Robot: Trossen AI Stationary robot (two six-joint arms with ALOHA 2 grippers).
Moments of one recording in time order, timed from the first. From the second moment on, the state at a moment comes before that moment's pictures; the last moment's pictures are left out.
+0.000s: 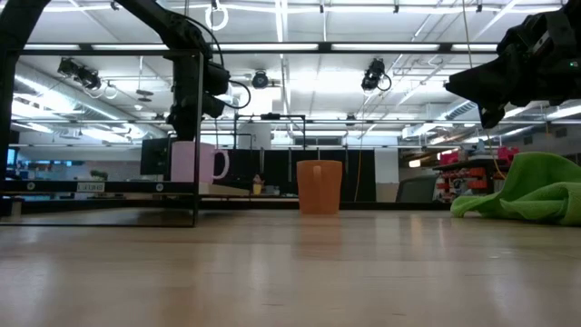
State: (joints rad) left arm 0.94 1.80 1.56 -1.22 0.02 0.32; right arm -0.08 0.02 0.01 0.03 0.07 0.26
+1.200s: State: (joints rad) left arm 0.94 1.49 1.57 -1.27 -0.02 0.12; right arm -0.08 0.02 0.01 0.03 0.07 0.26
